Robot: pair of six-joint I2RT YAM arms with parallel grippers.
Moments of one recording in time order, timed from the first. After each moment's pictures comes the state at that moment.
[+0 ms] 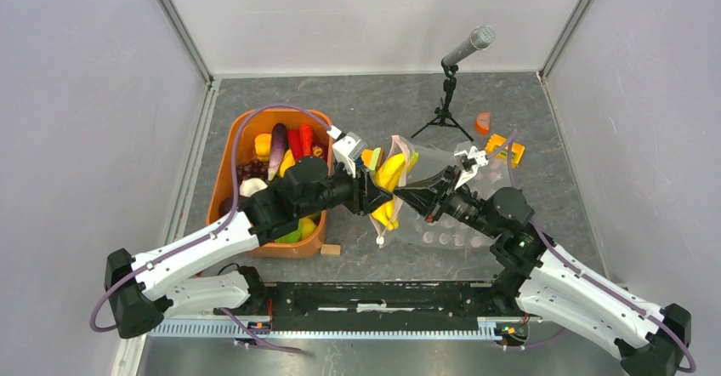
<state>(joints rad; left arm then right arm) -0.97 1.04 0.89 -0.14 0.08 -0.45 0.82 0.67 0.52 0.29 -0.23 0.51</state>
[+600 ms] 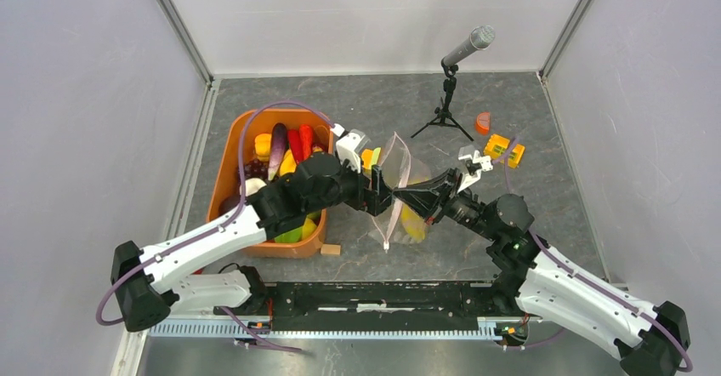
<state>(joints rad) -0.97 1.12 0.94 -0.21 0.01 -0.51 0.82 0.68 0.43 0.51 -0.27 0.55</state>
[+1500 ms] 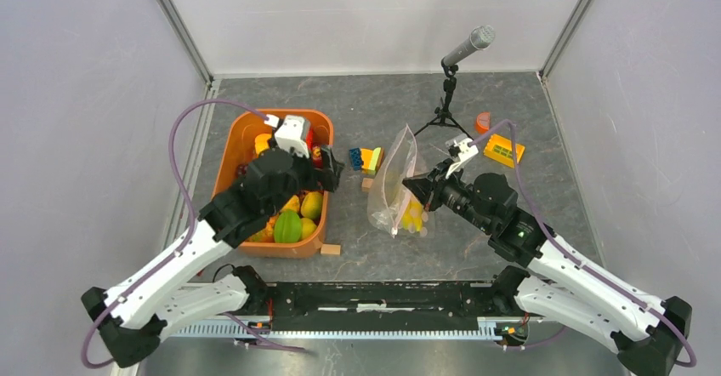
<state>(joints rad) -0.85 0.87 0.95 -0.42 -0.34 -0.38 0.82 0.75 0.64 -0.02 0.03 0.42</state>
